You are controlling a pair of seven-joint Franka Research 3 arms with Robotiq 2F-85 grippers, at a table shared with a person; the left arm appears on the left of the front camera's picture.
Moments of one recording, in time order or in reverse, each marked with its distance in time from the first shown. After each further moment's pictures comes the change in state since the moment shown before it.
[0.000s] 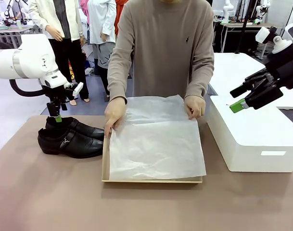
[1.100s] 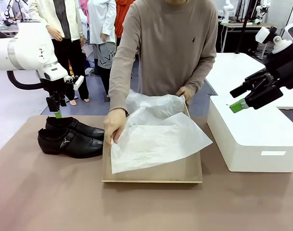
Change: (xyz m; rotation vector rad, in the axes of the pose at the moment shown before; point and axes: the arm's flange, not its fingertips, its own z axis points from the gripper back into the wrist) left arm 0.015 -0.024 0.034 -0.008 0.002 0.047; right arm 0.000 0.000 0.000 0.000 0.000 0.000
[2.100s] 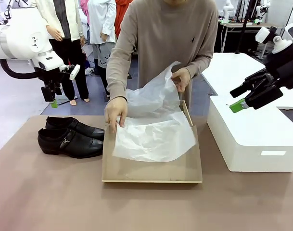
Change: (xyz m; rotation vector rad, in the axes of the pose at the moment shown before) left arm -0.004 -0.001 0.048 0.093 0.031 0.014; right arm 0.000 0.000 0.000 0.000 0.000 0.000
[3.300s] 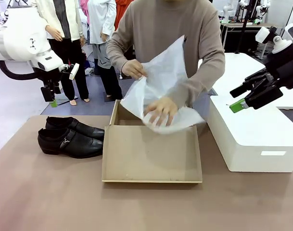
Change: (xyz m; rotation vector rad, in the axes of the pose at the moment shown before) left arm -0.001 -0.007 0.003 0.039 0.007 0.027; right arm 0.000 0.000 0.000 -0.001 0.000 0.000
